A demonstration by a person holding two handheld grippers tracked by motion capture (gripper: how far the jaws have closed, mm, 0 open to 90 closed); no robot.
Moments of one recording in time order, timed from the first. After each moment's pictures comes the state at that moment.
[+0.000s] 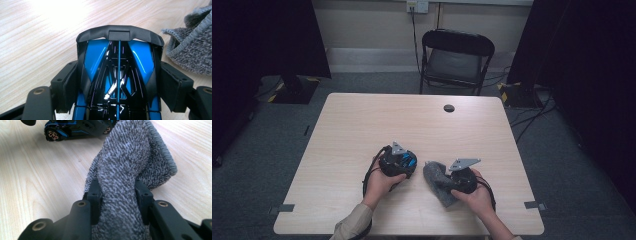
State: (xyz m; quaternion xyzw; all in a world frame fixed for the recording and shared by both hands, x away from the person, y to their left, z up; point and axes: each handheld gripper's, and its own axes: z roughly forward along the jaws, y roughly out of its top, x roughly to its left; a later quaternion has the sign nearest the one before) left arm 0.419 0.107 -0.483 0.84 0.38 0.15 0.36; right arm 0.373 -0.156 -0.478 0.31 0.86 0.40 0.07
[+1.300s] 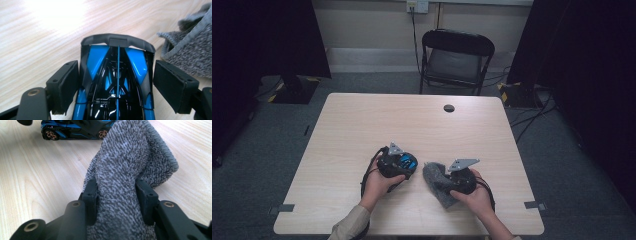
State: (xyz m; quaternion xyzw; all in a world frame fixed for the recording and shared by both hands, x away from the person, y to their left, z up) left arm 0.415 0.115 -0.481 0.83 0.39 0.13 0.38; right arm 0.373 -0.154 -0.480 0.31 0.86 0.39 0.07
